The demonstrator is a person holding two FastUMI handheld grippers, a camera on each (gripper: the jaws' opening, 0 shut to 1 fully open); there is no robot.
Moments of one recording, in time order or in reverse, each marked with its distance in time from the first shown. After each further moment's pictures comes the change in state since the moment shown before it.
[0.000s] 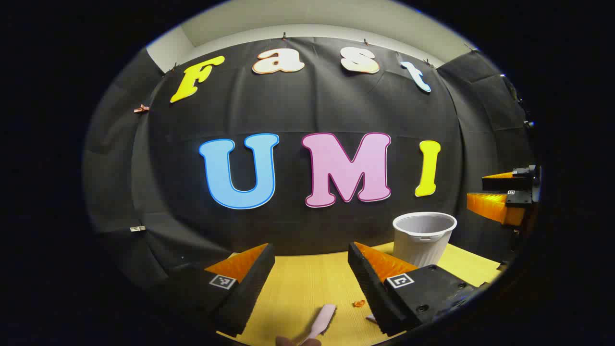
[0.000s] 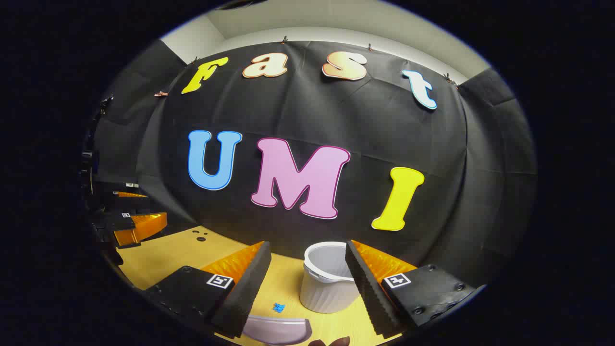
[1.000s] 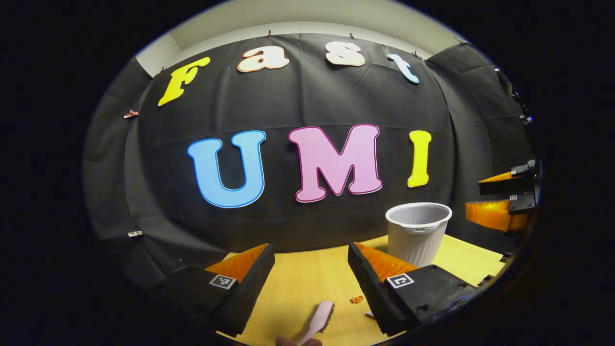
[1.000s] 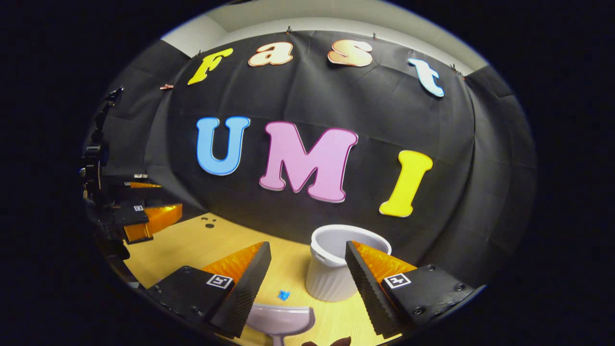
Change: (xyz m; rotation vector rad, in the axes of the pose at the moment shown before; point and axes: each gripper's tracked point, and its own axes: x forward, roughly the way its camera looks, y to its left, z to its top) left arm 0.002 -0.019 -0.015 0.049 0.029 -0.037; right arm -0.020 0.014 -0.055 0.008 0.161 0.083
